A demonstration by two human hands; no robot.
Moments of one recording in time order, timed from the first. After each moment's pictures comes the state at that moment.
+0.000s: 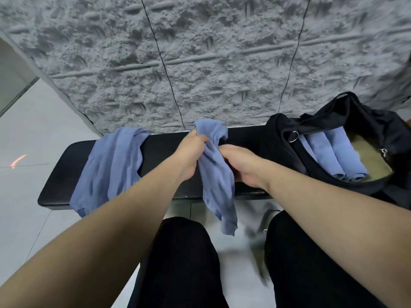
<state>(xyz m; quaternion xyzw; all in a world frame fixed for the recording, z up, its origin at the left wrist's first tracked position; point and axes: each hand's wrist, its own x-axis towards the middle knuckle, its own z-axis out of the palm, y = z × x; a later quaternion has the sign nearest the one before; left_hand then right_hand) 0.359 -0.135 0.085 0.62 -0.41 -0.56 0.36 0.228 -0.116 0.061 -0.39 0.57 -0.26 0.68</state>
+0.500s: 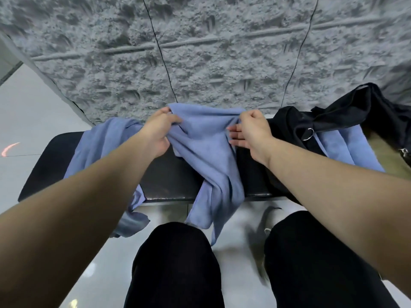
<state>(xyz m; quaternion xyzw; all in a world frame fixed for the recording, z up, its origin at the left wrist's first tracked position) 0.429 -0.199 0.073 0.63 -0.35 -0.57 0.41 0.218 -0.185 0.047 -0.30 0.63 -0.46 0.55</state>
